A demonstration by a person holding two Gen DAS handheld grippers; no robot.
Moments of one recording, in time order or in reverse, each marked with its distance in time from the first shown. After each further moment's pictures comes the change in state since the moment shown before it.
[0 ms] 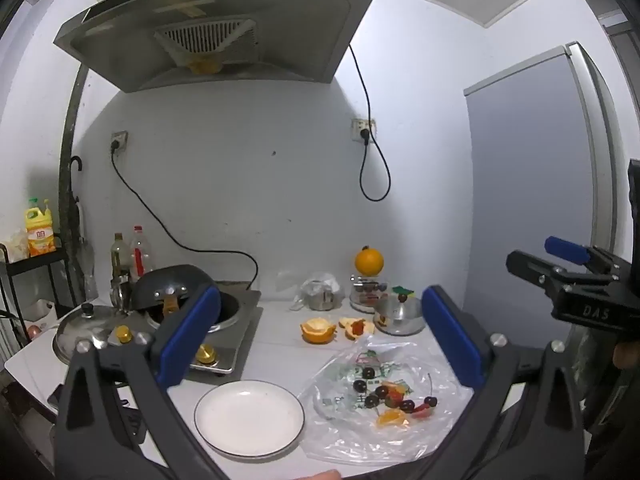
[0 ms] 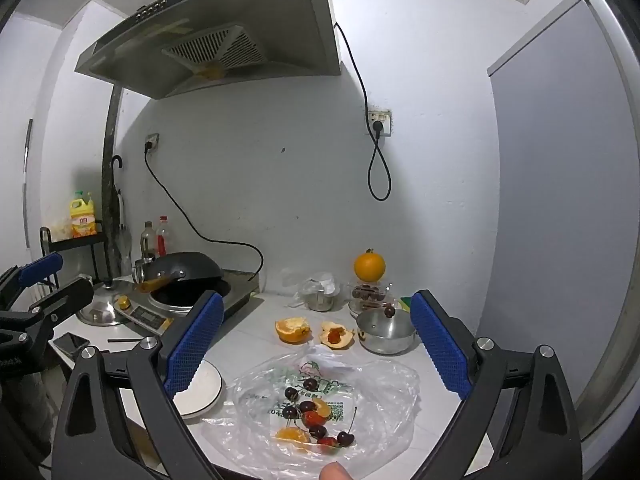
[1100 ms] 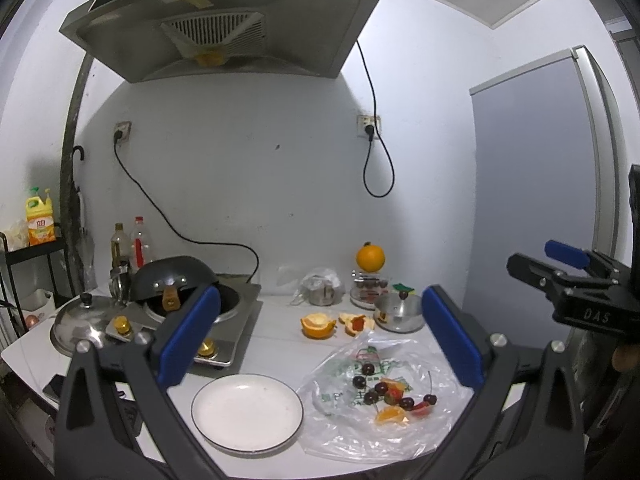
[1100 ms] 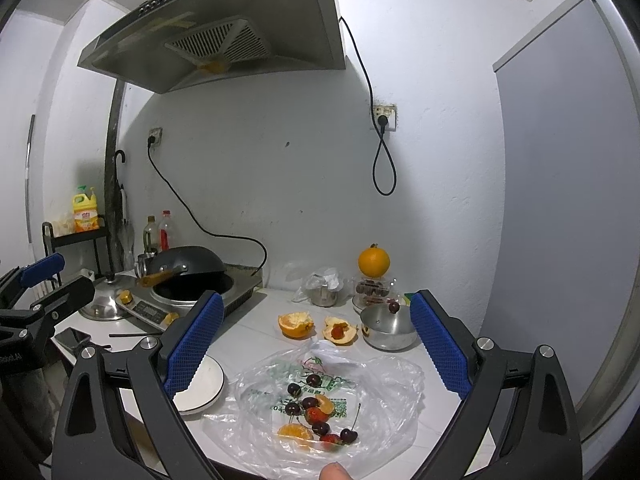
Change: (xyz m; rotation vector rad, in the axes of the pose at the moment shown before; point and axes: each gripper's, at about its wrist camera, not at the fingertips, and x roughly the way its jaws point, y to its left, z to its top) left arm 0.002 0.005 -0.003 -0.028 0.016 0.003; right arm 0.002 0.002 0.000 -0.003 0.019 0.013
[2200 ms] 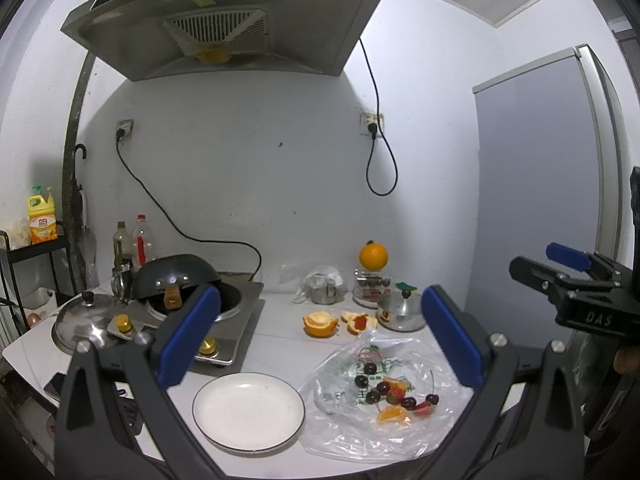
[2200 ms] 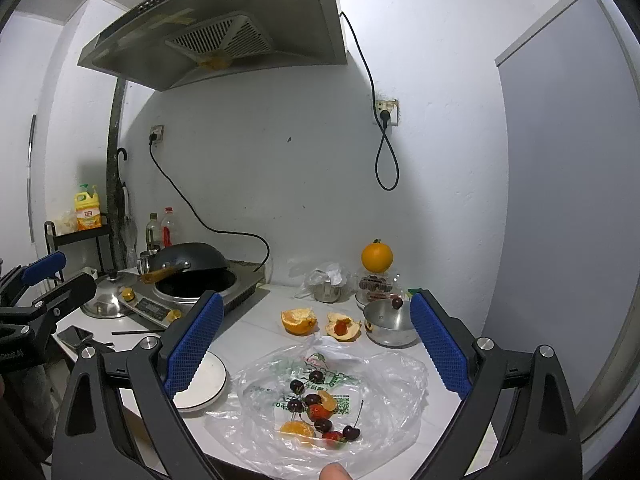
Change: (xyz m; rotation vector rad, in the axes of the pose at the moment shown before) left arm 0.001 0.003 0.001 -0.003 0.008 0.008; right arm 0.001 0.000 -0.001 0.000 0.013 0.011
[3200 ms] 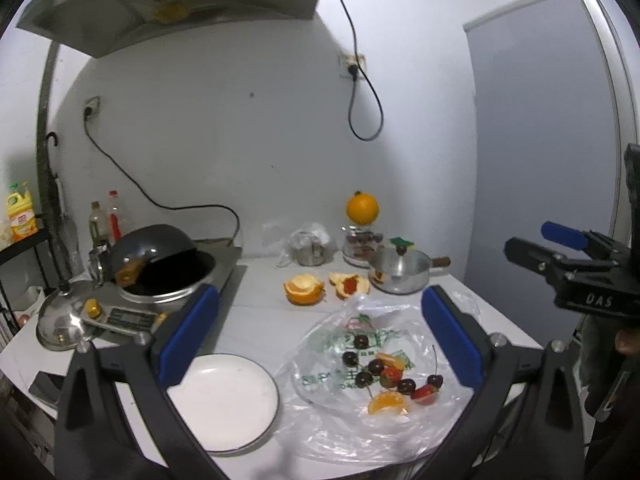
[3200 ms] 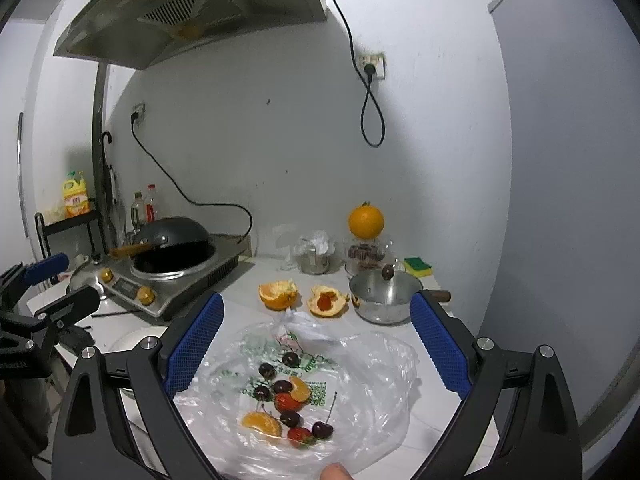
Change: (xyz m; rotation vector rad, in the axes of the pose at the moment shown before) left arm 0.099 -0.054 -0.036 0.079 0.170 -0.016; right arm 0.073 -0.067 -0.031 0.041 0.121 0.027
